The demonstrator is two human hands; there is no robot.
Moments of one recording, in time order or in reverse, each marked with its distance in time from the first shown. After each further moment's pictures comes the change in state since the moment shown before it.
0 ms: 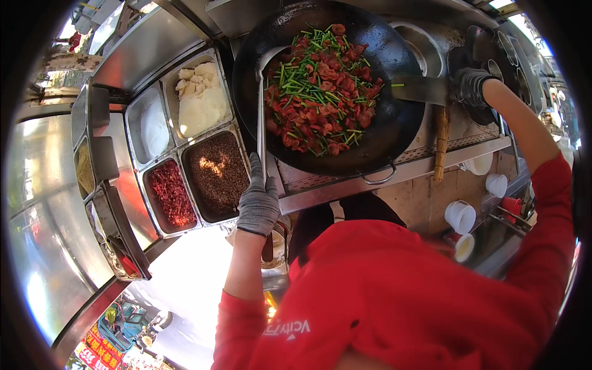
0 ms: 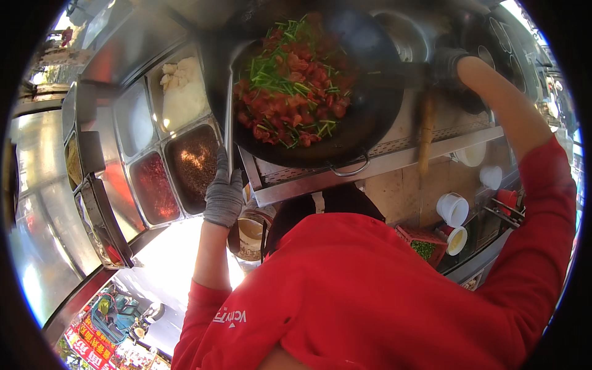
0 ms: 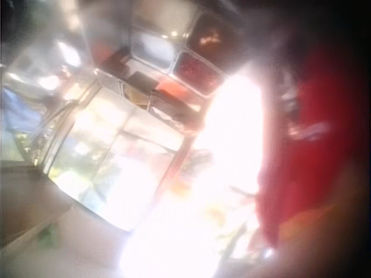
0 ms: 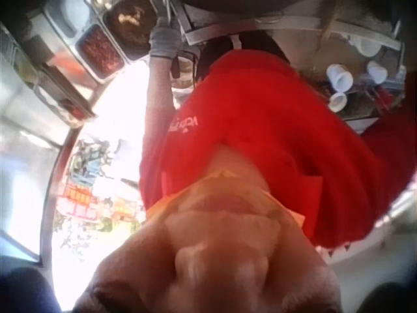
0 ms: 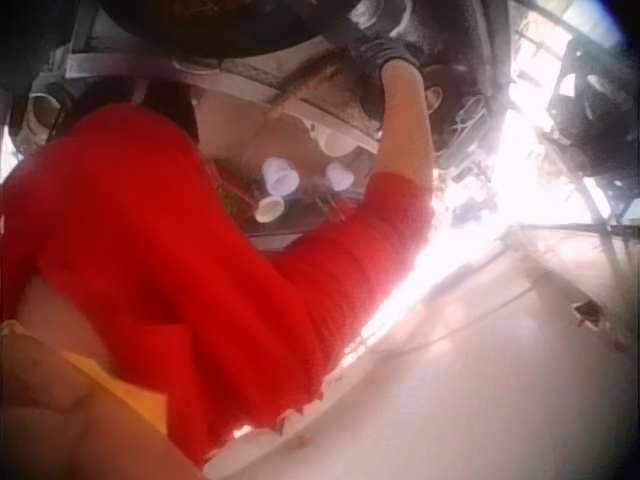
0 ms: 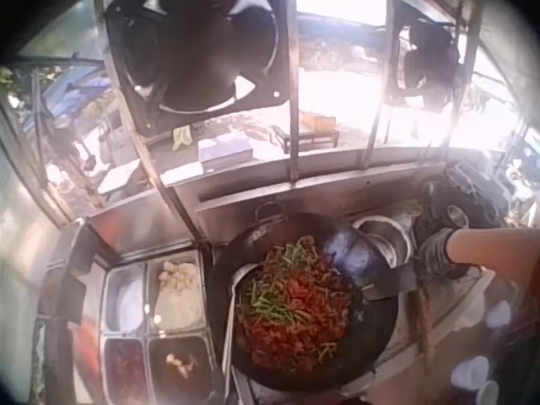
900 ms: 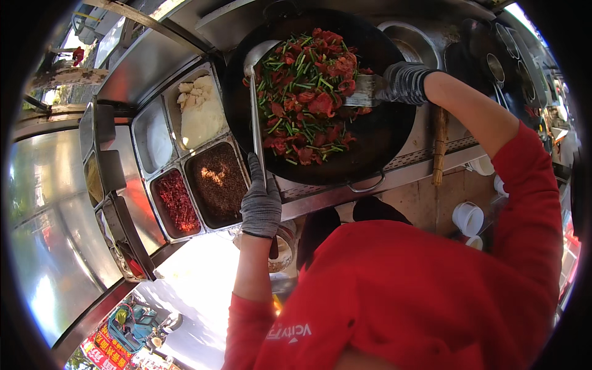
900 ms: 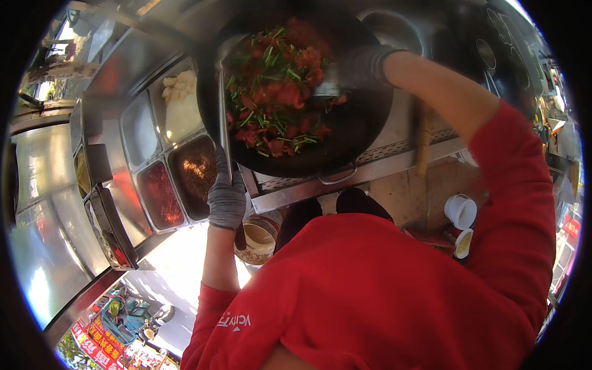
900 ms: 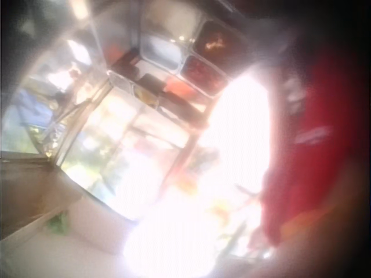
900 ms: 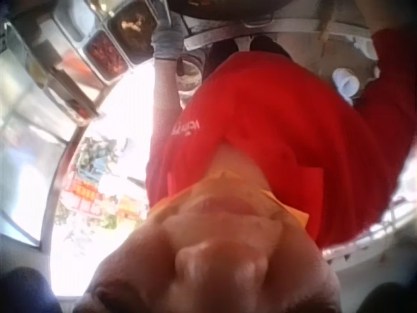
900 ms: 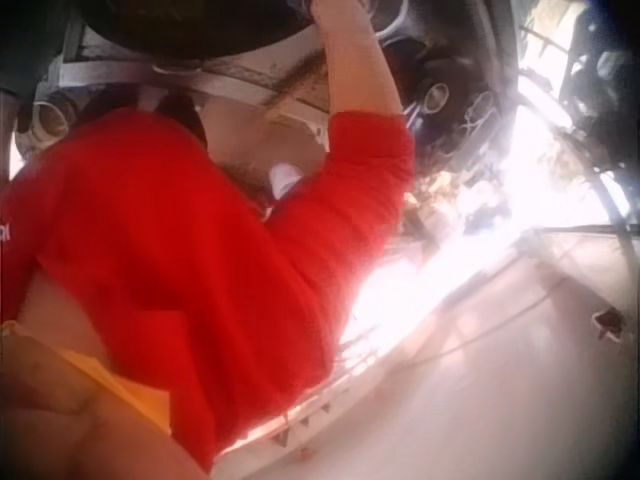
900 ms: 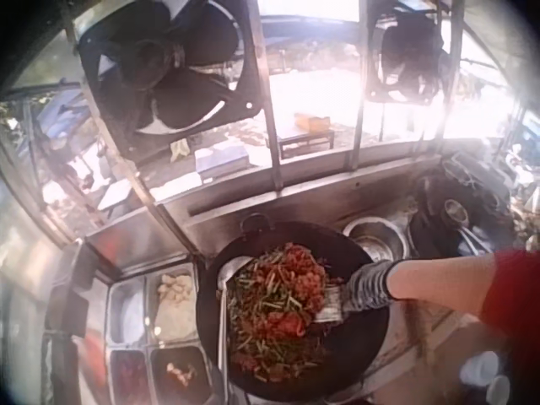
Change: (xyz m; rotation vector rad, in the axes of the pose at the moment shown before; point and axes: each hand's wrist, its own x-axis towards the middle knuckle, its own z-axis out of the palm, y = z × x) left_hand 0.005 0.036 0.021 -0.023 0.100 0.017; right_hand 0.078 -0.026 0.020 -0.002 0.222 -0.347
